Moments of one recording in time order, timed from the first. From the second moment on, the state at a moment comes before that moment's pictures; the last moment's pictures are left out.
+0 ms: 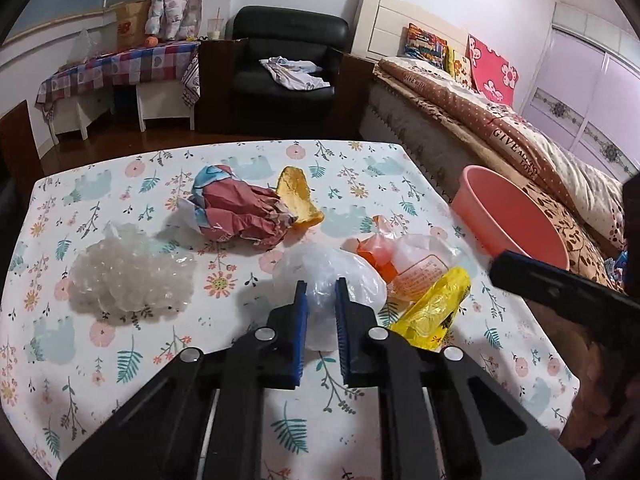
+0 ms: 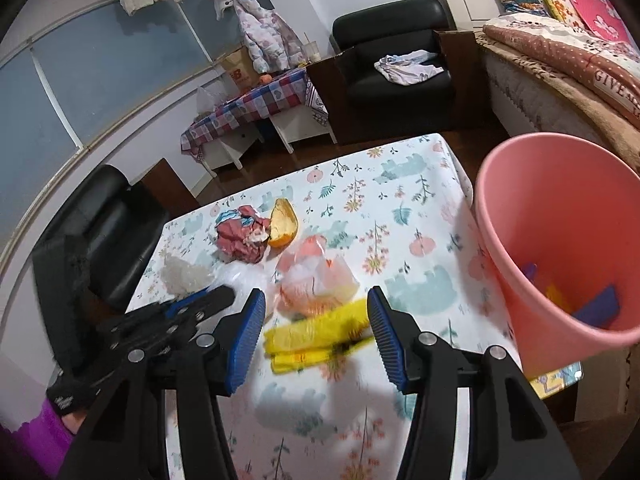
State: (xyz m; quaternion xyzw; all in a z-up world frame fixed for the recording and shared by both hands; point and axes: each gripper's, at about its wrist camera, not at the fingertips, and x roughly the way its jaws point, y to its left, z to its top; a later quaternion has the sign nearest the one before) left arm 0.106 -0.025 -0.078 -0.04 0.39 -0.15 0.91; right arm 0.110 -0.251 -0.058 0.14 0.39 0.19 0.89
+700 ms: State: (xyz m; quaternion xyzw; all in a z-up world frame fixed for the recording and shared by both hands) left arm 0.089 -0.004 -0.061 -0.08 0.38 -0.14 0.91; right arm 0.143 -0.215 -0.074 0.06 0.42 0.23 0.87
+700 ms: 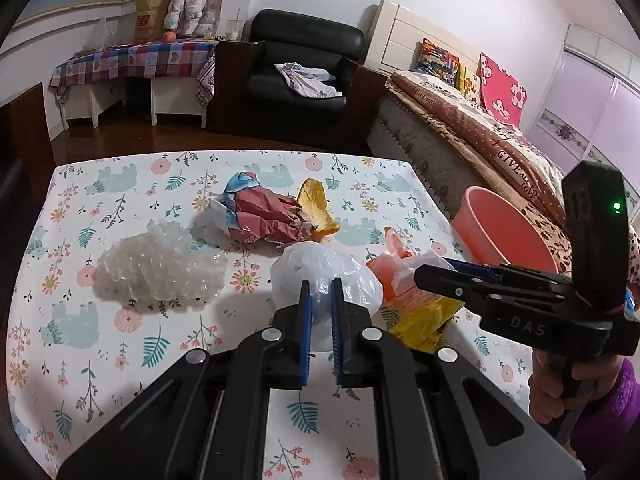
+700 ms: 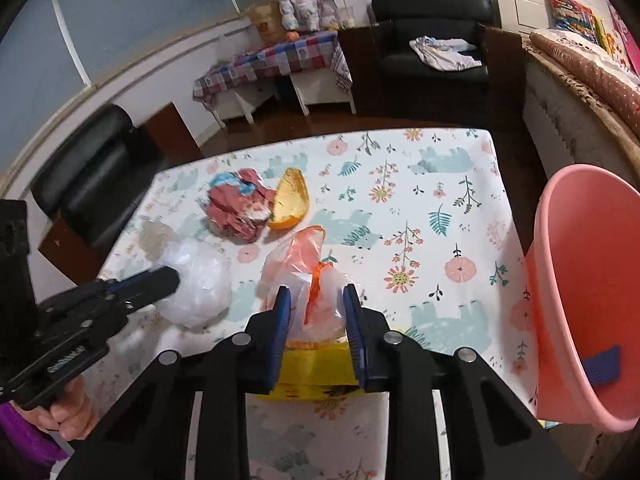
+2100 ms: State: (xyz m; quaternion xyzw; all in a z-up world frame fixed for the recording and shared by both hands) left arm 0.075 -0.100 0.015 -0.05 0.32 -0.22 0.92; right arm 0.075 -0.372 -0.001 0.22 0.30 0.14 0.92
